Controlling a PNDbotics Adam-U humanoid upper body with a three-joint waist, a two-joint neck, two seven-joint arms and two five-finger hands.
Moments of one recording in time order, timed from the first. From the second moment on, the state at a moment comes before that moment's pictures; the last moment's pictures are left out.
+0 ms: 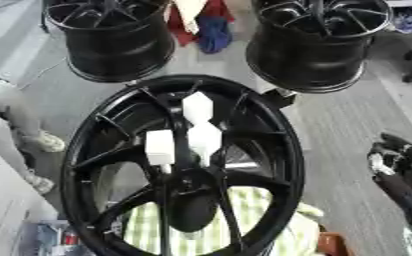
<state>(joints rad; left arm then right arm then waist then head) 0.00 0.57 0.20 -1.87 -0.07 -0.15 -0.02 0.04 -0.23 -0.03 -1.66 0.06 -0.08 -0.24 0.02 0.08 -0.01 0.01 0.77</state>
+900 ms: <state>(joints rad) -0.48 1.03 -0.22 -1.92 -0.03 -0.29 -0.75 0.03 -0.25 -0.01 -1.66 0.06 -0.08 -0.21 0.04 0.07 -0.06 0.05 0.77</state>
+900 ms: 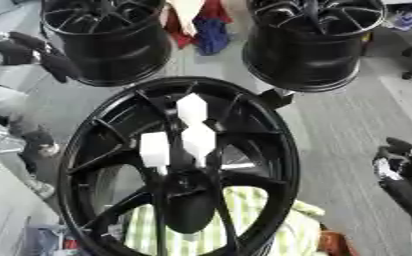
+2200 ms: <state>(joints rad) -0.70 0.78 -0.47 -1.67 -0.23 -0.27 -0.84 0.03 -0.25 0.00 -1.66 0.06 -0.08 -0.20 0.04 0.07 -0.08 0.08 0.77</state>
